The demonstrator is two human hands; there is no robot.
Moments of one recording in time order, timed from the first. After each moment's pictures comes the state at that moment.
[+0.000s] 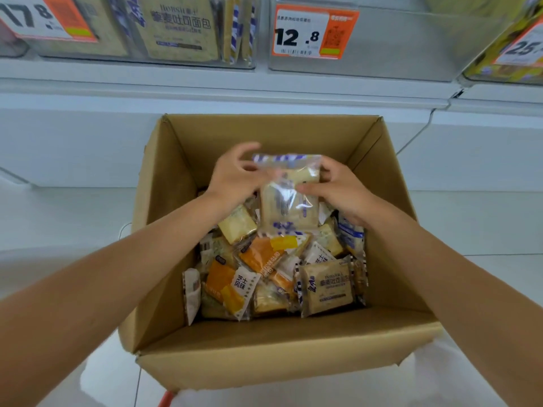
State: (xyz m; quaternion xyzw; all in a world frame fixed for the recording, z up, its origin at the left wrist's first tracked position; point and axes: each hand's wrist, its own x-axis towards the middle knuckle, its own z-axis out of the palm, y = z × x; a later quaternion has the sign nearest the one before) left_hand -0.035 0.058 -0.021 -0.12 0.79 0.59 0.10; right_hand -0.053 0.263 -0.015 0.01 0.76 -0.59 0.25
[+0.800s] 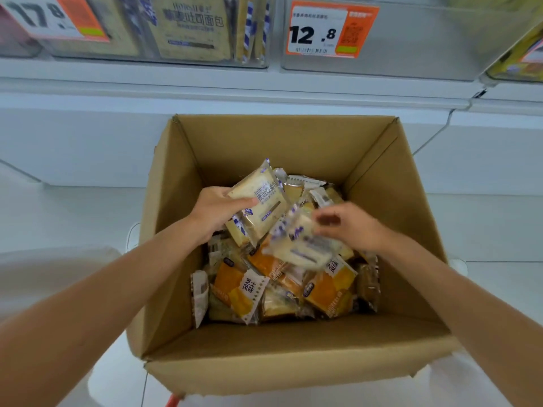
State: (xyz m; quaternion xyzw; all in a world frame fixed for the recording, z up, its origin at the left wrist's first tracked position) left_hand -0.008 0.021 -0.060 -0.25 0.73 0.61 0.18; right_hand -0.030 0.289 -0.053 -0.18 0.87 -0.32 0.32
